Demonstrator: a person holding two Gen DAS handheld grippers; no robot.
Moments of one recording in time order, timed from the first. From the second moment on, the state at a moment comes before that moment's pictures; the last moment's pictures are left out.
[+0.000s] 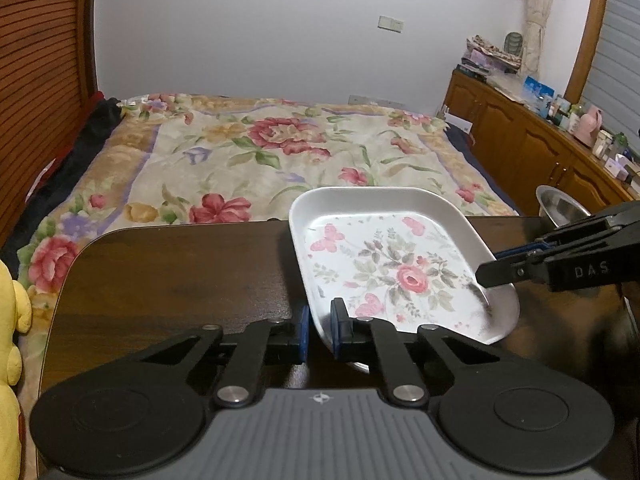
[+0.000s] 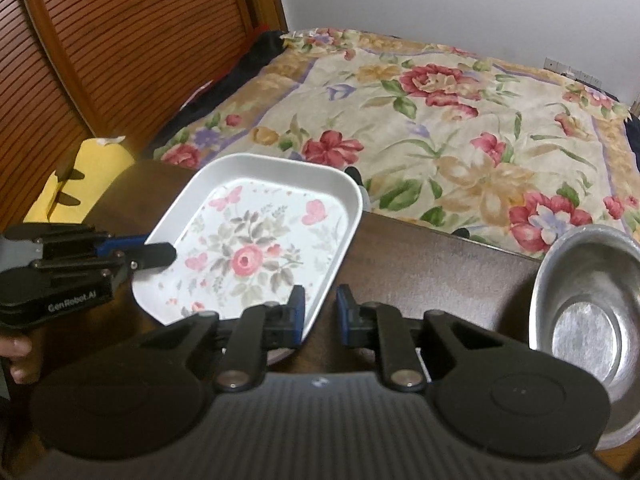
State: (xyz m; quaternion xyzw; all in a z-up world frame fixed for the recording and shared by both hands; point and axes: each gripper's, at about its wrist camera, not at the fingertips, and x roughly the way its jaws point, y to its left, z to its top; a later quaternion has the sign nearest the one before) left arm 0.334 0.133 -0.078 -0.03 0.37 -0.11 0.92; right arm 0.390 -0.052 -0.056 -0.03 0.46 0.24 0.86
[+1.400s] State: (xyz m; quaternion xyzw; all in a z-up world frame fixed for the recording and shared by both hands) left arm 0.250 0.122 -0.002 -0.01 0.31 -0.11 0.95; right arm 0.318 -0.077 0.001 -0.01 0.39 0.27 0.88
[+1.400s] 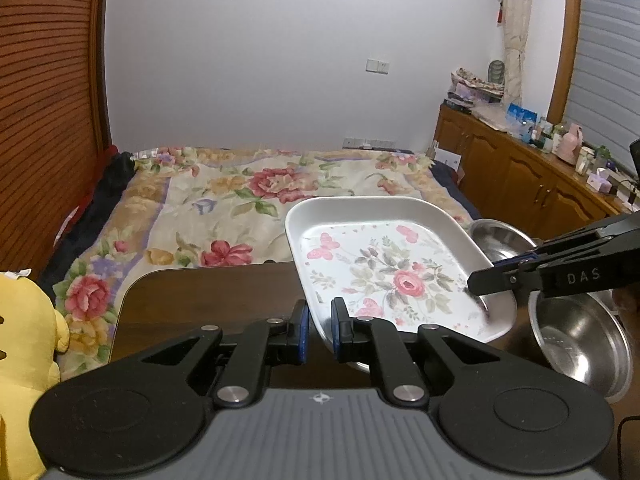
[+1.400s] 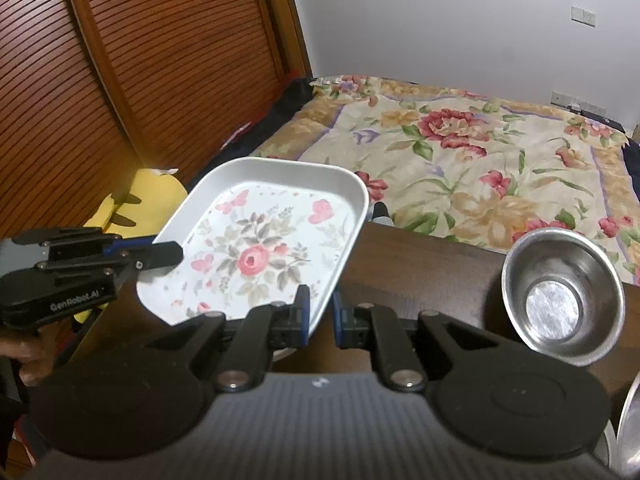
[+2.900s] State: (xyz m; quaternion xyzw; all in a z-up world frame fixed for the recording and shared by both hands) left arm 0.143 0.107 -0.030 -0.01 0.32 -0.12 0.94; right arm 0.216 -0.105 -0.023 0.02 0.39 0.29 0.88
